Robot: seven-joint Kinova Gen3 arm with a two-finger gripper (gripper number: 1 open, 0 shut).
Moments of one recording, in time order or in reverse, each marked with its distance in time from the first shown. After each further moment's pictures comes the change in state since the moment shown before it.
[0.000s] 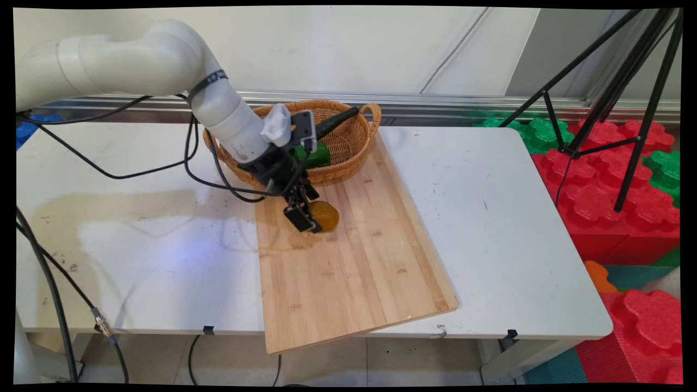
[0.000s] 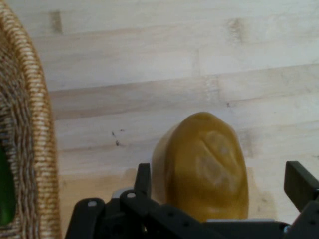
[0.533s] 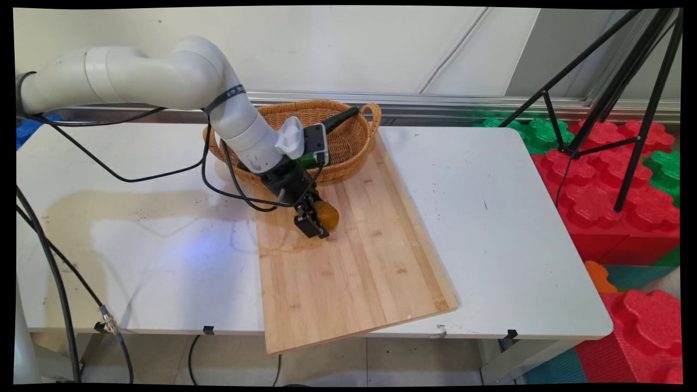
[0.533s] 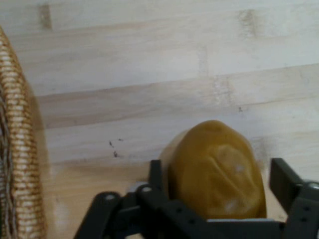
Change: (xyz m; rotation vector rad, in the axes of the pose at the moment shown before) arm 0.007 0.001 0.029 0.012 -0.031 0.013
